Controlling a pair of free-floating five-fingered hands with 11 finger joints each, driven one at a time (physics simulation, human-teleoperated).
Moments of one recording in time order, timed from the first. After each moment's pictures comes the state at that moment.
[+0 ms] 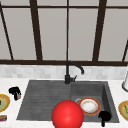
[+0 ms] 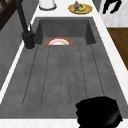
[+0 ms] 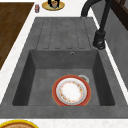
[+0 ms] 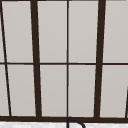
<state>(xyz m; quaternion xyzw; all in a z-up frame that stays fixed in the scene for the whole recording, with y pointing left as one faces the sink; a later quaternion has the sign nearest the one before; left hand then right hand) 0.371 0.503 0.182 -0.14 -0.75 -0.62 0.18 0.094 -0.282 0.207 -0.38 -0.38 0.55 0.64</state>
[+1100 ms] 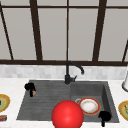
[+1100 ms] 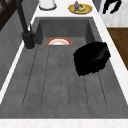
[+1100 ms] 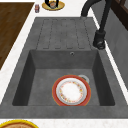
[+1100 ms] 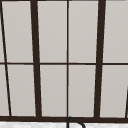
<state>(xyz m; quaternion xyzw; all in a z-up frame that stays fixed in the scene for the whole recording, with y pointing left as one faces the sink) 0.371 0.350 0.235 -0.13 -0.75 -0.62 0.18 0.094 -0.282 0.207 -0.38 -0.38 0.55 0.64</state>
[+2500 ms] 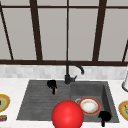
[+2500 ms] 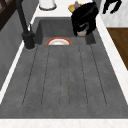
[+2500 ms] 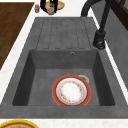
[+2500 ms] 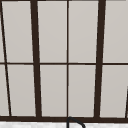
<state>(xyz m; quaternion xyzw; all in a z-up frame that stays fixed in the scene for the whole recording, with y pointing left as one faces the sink) 0.371 0.145 0.275 -0.12 -0.74 -0.63 0.18 0.094 -0.282 0.207 -0.38 -0.38 0.55 0.64</state>
